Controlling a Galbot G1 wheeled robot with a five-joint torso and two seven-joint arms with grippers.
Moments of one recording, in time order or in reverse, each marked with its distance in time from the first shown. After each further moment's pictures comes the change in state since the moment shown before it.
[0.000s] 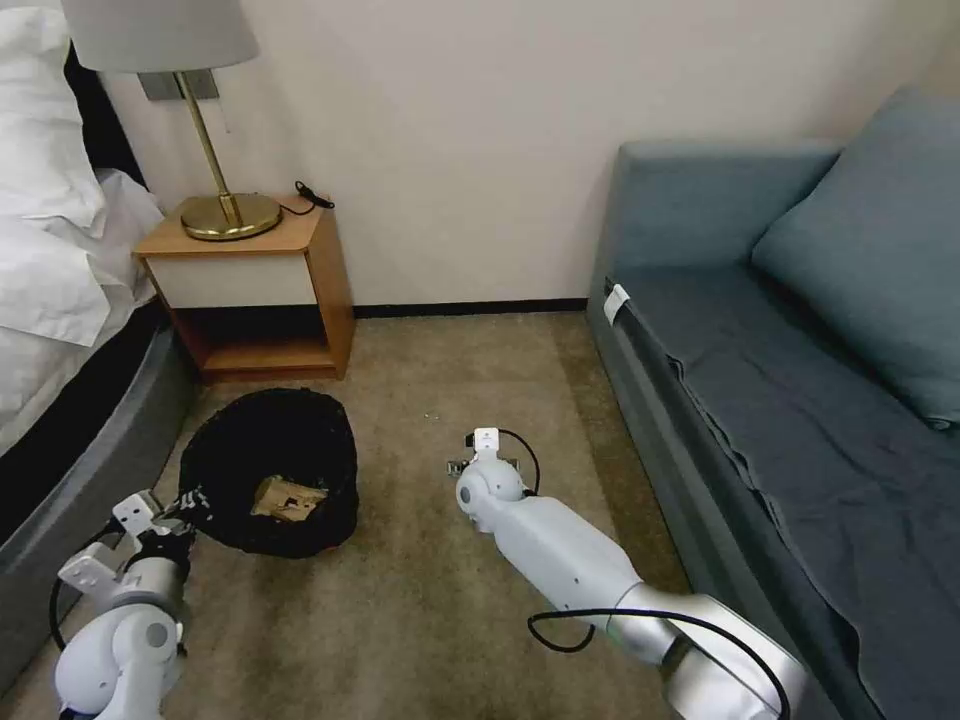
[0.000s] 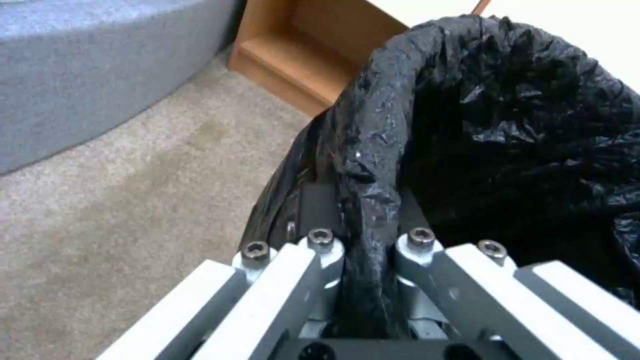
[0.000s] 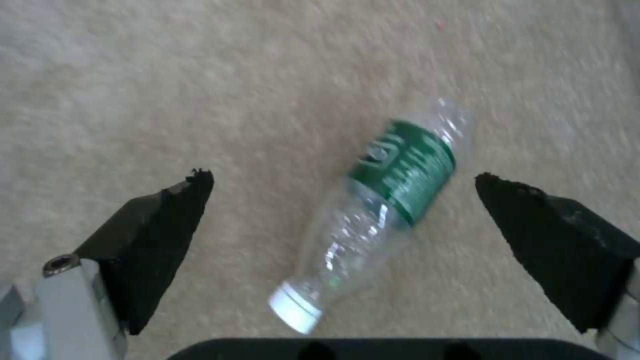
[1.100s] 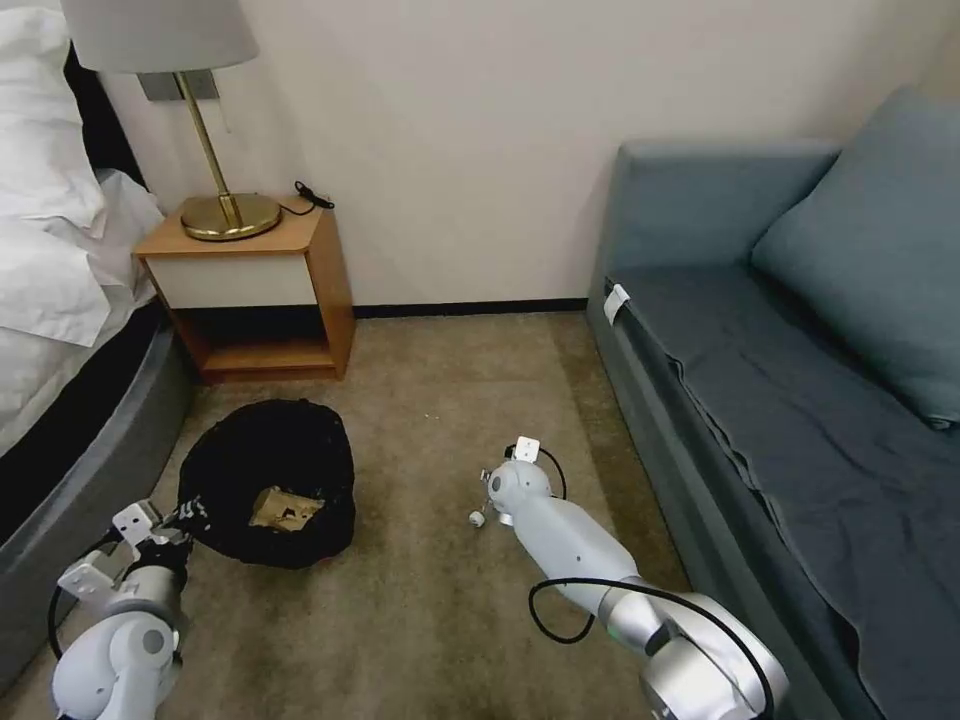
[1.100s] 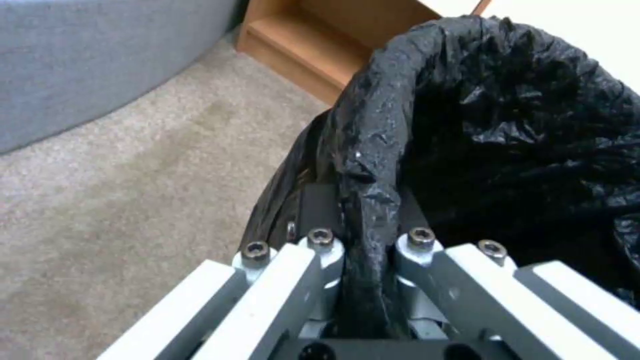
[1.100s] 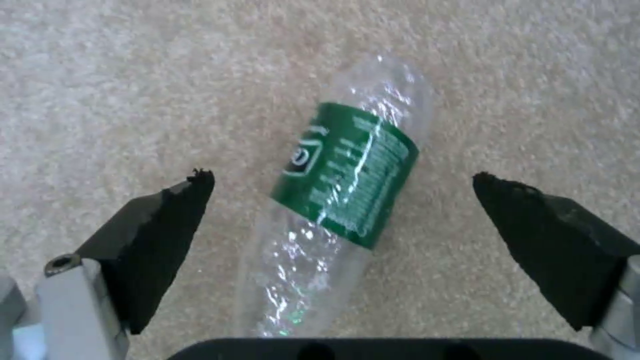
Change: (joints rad) left arm 0.012 -0.002 0.003 0.038 0.003 -0.011 0.019; right arm 0.007 0.052 0.216 -0.249 -0.059 0.134 -0.181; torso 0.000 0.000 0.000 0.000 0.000
